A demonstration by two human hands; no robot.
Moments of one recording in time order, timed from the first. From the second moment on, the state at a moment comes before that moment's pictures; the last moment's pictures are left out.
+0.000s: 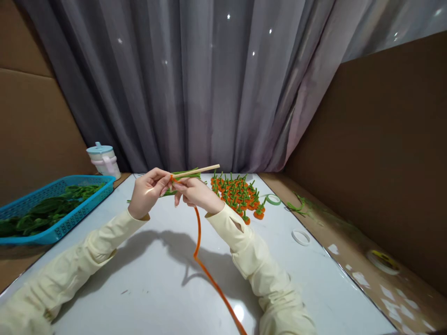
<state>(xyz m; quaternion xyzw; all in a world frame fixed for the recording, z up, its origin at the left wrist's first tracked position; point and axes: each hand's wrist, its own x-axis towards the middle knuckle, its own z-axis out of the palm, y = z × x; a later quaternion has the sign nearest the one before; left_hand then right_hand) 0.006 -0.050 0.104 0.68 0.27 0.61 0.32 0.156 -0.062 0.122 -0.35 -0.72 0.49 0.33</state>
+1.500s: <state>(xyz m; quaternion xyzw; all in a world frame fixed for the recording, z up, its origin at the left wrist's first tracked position) -0.002 -0.054 0.115 0.78 0.25 0.34 0.45 0.187 -0.049 0.131 -0.29 -0.71 0.59 0.25</state>
